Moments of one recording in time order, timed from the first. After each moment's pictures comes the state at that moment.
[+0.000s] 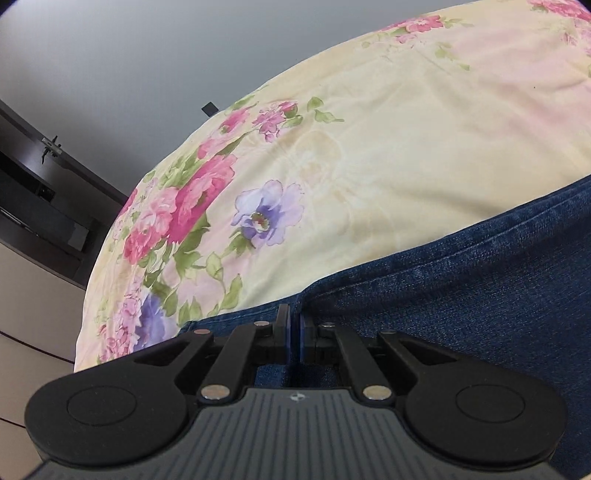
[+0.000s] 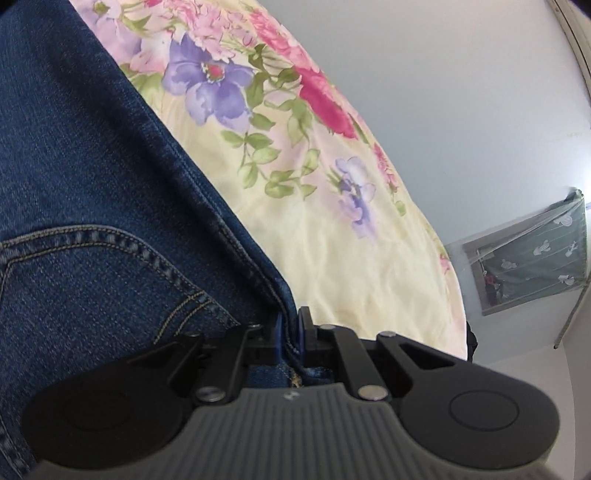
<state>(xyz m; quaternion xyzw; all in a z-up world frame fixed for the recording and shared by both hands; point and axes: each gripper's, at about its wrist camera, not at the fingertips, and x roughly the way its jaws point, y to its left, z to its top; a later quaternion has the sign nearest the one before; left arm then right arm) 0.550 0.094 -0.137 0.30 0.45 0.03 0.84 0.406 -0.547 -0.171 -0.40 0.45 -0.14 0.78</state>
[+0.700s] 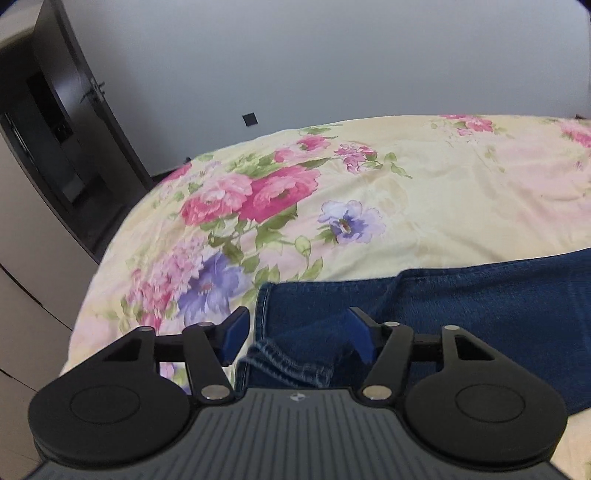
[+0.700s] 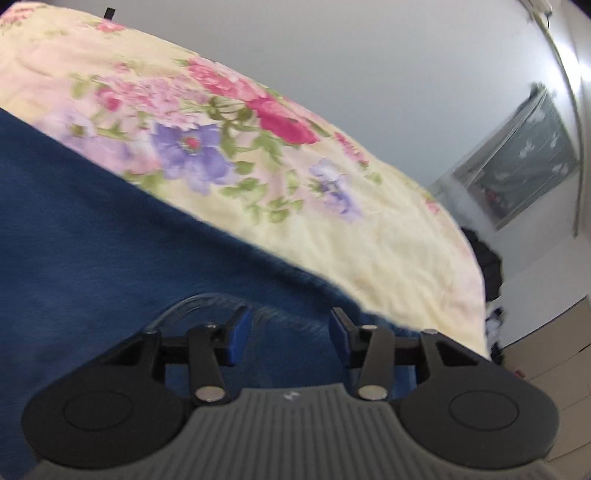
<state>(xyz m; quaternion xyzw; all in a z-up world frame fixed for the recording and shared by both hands) 0.469 0.208 -0.044 0.12 0.41 0.03 0.90 0.357 -0.472 -0.107 -0.22 0.45 -0.20 0.84</state>
